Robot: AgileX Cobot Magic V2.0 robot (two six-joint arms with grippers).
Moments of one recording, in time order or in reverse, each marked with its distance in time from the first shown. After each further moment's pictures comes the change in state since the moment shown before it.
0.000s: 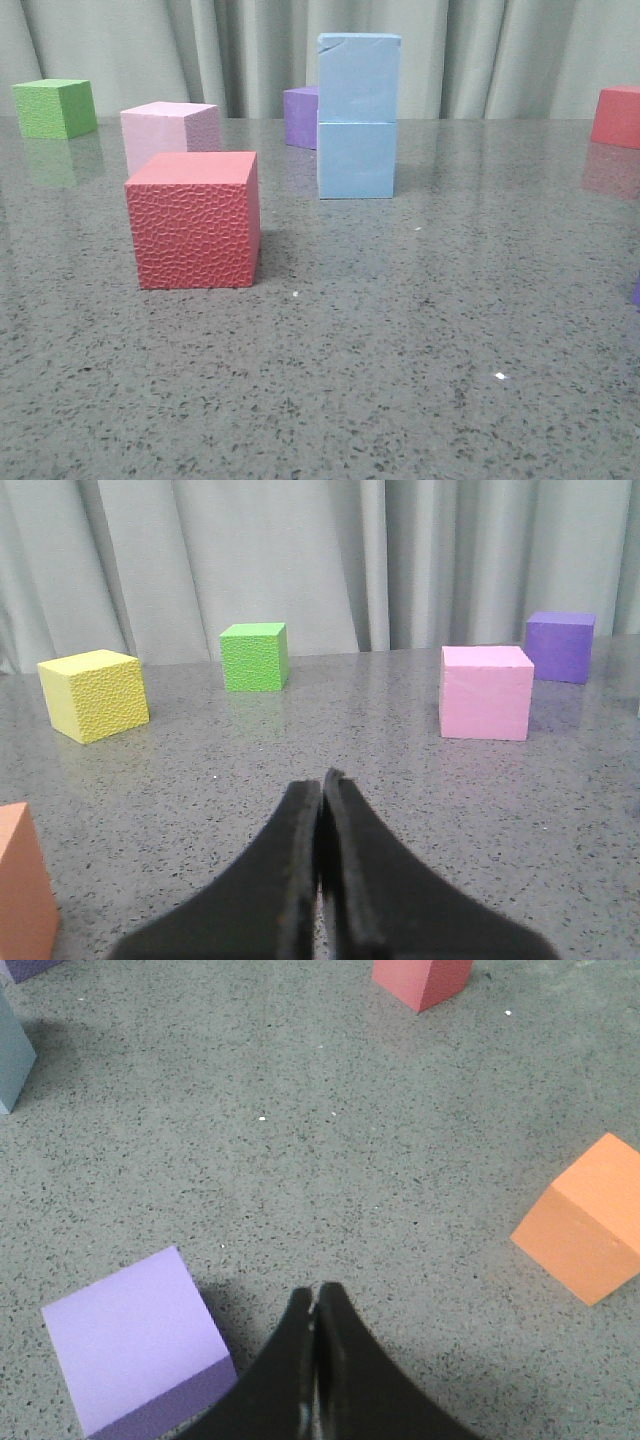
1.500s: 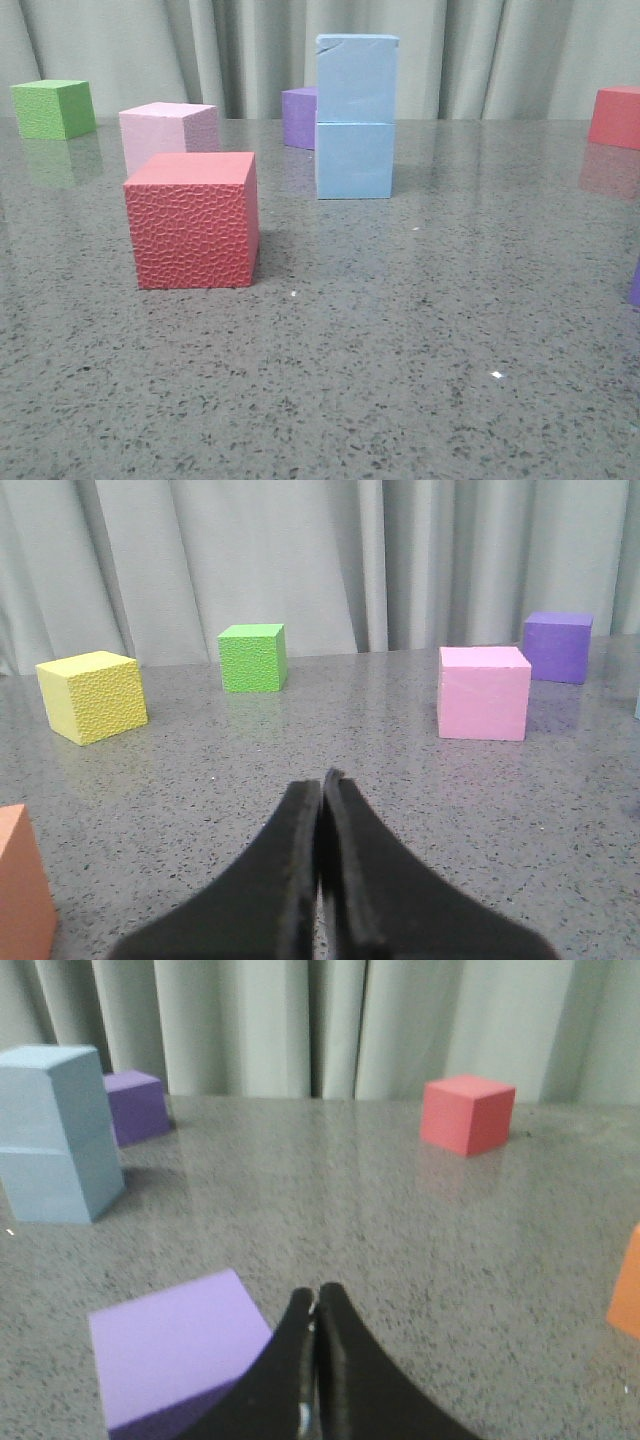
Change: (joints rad) left arm 0.000 0.000 0.000 0.002 0.000 0.000; right arm -0.162 -0.543 0.591 0.298 -0.559 -0.257
